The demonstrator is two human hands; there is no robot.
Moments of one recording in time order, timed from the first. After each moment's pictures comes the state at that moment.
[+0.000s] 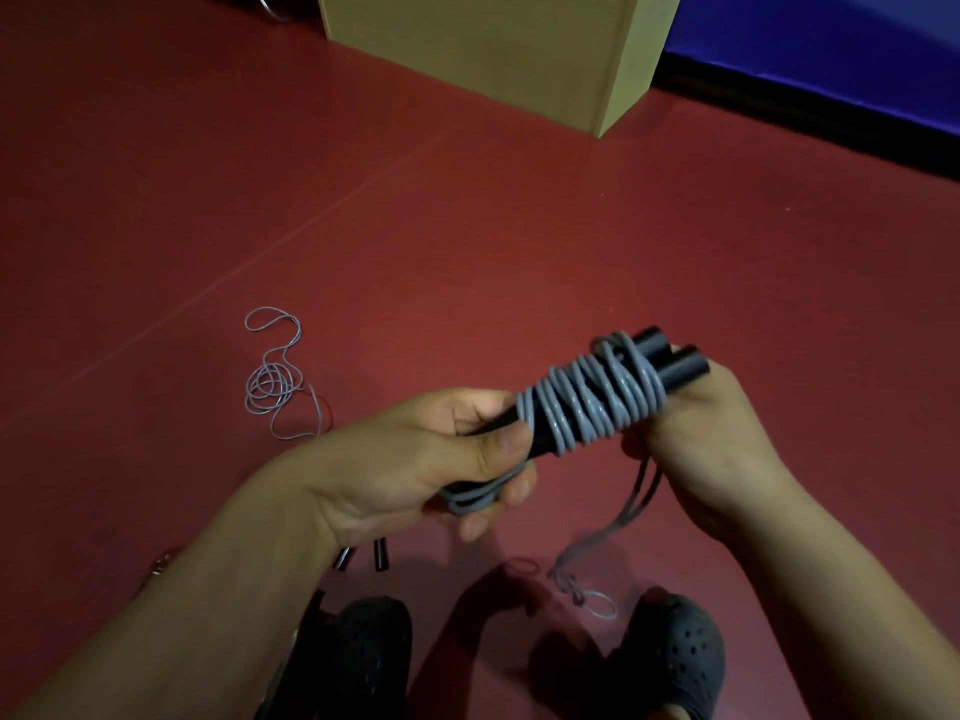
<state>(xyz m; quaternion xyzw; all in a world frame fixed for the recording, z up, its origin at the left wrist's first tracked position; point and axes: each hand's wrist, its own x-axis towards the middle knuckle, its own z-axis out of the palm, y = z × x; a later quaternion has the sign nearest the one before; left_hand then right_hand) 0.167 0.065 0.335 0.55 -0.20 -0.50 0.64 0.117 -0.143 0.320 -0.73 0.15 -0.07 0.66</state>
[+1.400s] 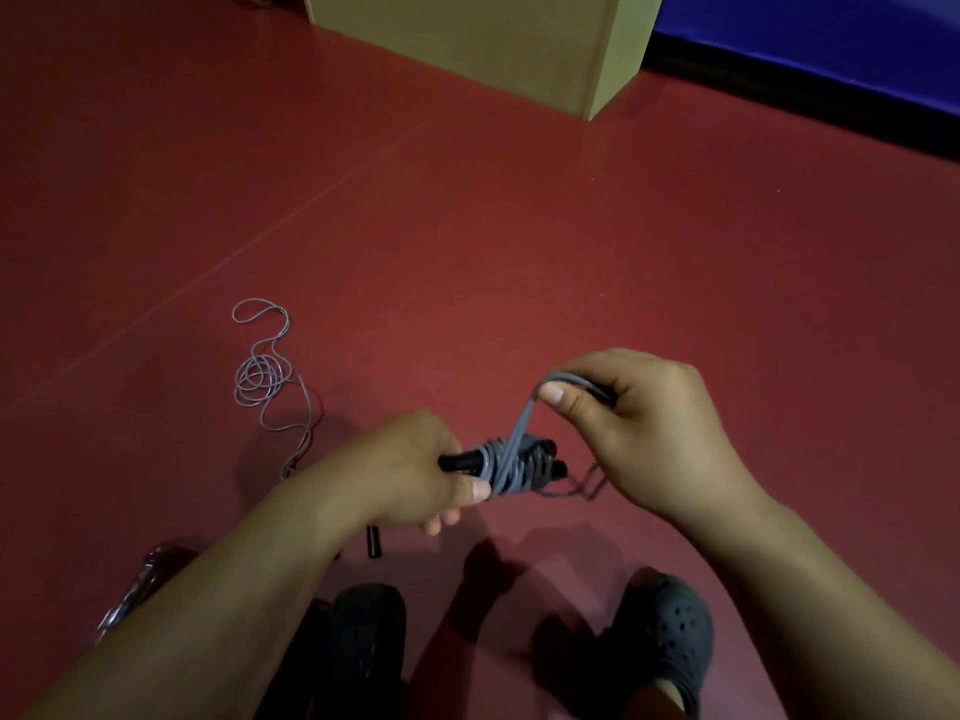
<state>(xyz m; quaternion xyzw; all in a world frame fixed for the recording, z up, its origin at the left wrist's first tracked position) 0.170 0.052 0.297 0.87 -0.15 -0.41 0.23 0.108 -0.147 0.313 -0.93 0.00 -0.11 0.34</state>
